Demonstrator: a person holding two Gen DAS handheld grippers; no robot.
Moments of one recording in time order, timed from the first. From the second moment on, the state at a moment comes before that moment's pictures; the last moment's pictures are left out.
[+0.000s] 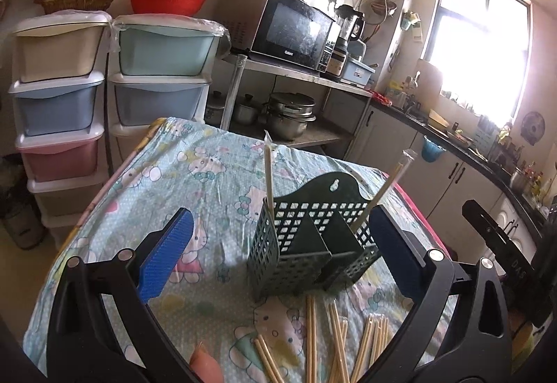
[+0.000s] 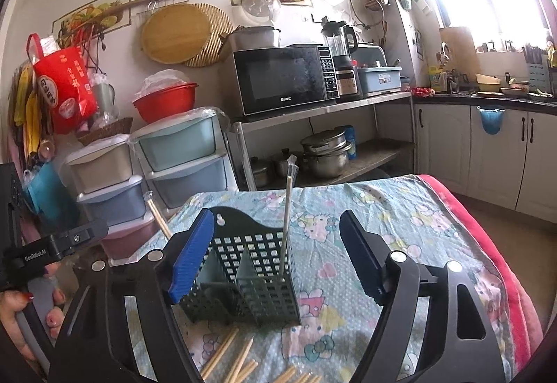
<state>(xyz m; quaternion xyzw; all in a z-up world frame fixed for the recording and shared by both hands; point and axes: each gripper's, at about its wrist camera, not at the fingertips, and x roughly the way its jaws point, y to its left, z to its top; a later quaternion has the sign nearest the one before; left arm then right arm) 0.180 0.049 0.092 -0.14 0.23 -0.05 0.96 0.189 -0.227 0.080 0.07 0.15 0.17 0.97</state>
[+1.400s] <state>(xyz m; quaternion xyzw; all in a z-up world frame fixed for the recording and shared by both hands) 0.170 -0.004 0.028 -0.09 0.32 -0.11 0.94 0.151 -0.243 0.011 0.03 0.29 0.16 0.94</state>
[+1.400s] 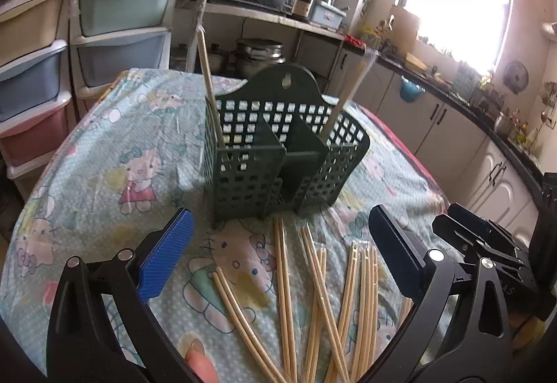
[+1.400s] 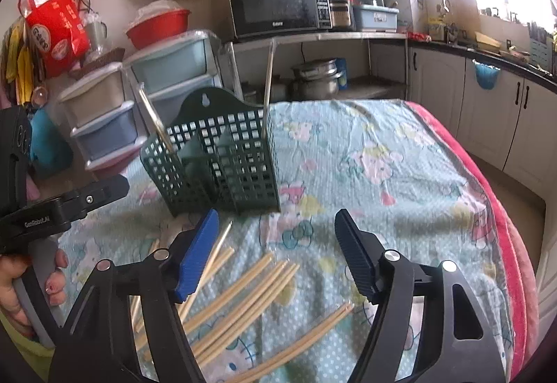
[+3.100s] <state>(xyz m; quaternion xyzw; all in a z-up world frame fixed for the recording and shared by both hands) 0.260 -0.036 -0.056 -0.08 0.47 -0.11 0.87 0.236 -0.224 -0.068 -0.04 0.44 0.24 0.86</state>
